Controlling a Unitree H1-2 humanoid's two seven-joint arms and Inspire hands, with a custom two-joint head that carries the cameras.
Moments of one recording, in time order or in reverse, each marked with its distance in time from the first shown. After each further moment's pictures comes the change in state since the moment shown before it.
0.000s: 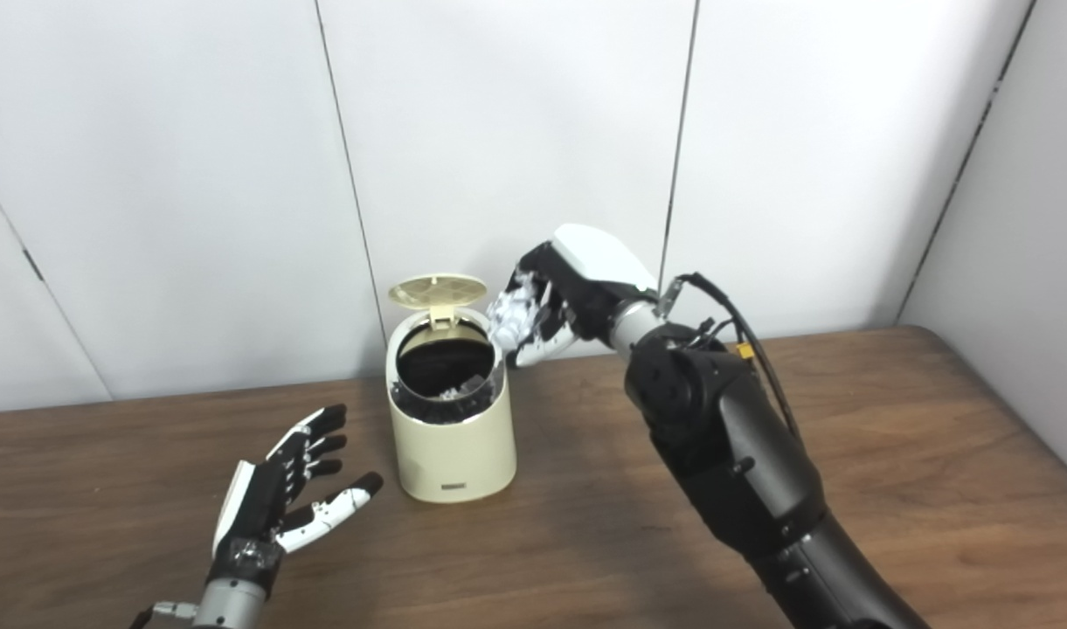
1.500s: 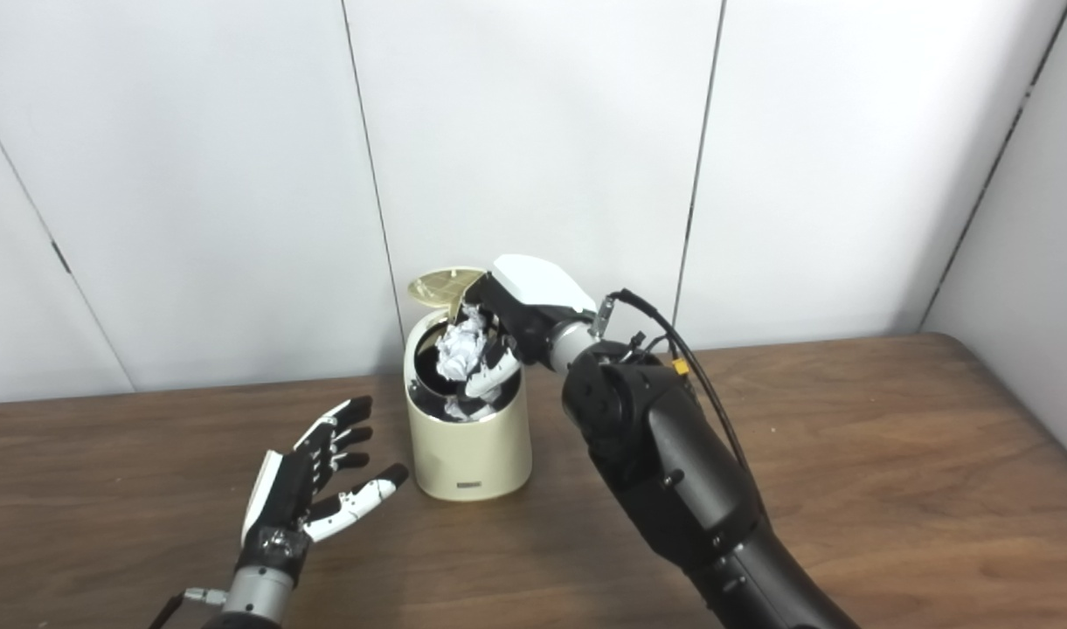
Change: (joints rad) left arm -0.011 -0.016 -0.009 0.008 0.007 0.000 0.011; right arm -0.029 0.130 0.048 0.084 -0.083 -0.001 0.016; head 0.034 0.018
